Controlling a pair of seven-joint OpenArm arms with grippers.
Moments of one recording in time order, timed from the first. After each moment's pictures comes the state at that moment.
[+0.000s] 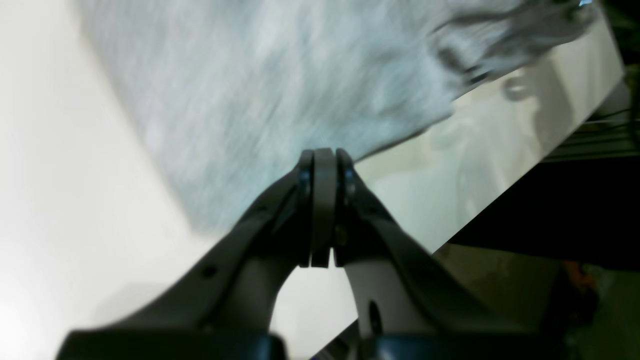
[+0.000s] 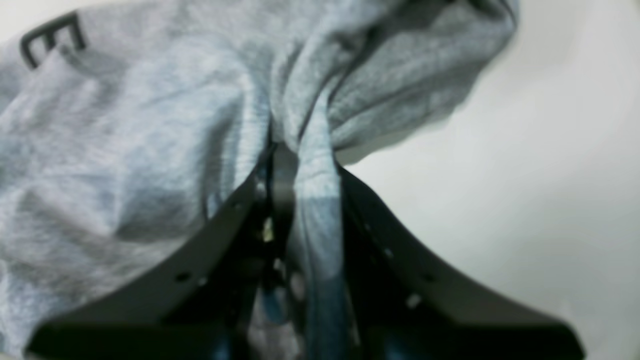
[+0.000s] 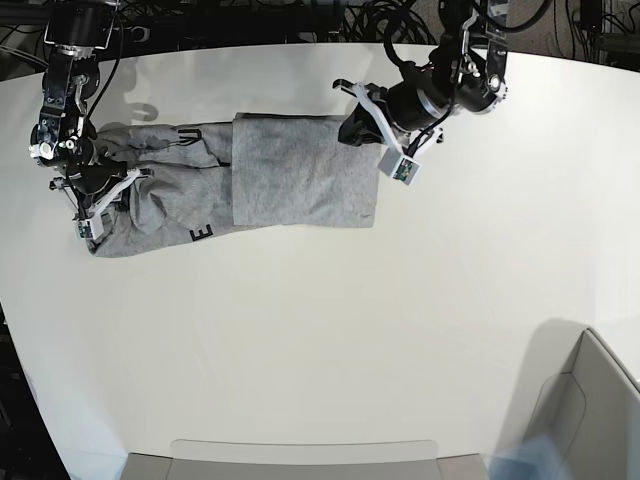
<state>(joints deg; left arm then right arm) 20.6 -5.3 2.9 115.2 -34.5 -17.4 60.9 -5.5 20.5 15.6 89.3 17.9 20.8 -47.3</state>
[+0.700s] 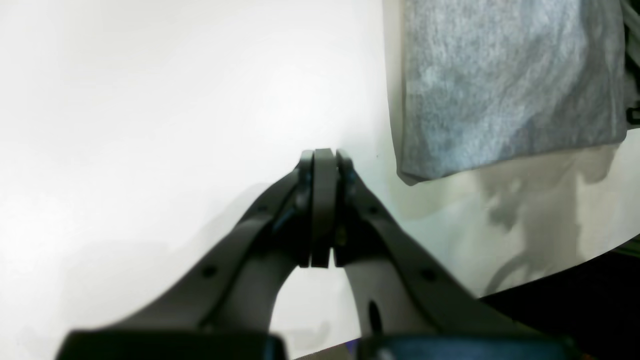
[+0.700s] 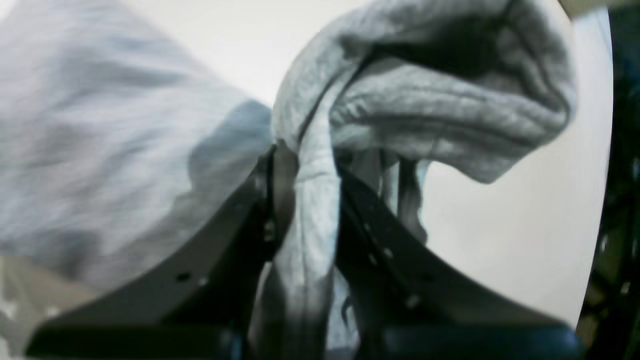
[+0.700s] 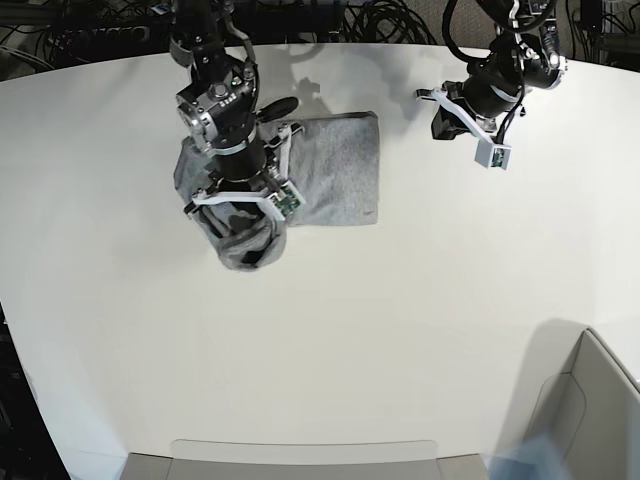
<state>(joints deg) 26.0 -5.3 -17.0 115.3 -34.3 -17.4 61.2 -10.9 2.0 -21.4 116.3 -25.8 21.2 -52.3</state>
